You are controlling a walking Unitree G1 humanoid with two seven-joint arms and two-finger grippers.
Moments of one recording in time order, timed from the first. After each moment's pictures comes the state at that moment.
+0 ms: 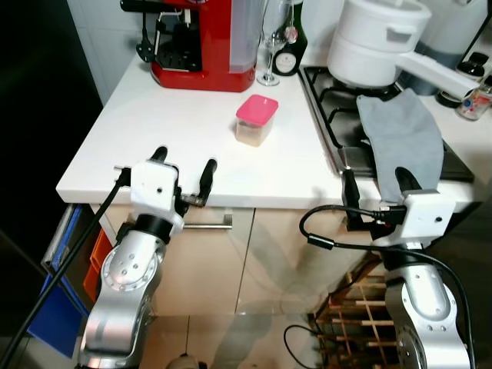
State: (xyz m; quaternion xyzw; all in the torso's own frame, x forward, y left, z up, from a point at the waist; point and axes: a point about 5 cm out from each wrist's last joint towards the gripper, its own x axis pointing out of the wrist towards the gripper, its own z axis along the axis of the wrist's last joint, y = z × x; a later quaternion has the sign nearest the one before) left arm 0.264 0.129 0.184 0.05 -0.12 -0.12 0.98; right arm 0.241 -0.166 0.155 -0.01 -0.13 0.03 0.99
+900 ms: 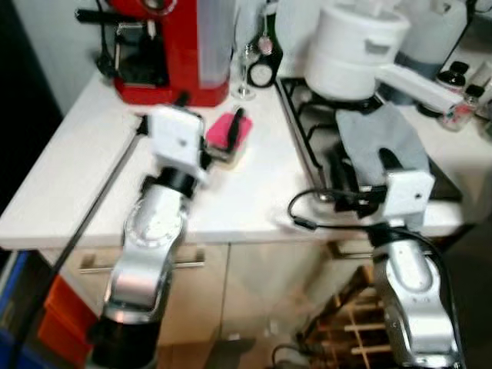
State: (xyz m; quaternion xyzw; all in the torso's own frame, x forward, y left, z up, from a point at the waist) left arm 0.286 0.104 0.224 0.06 -0.18 -0.14 0.97; right arm 0.259 -0.156 0.159 -0.03 -0.14 0.06 0.99
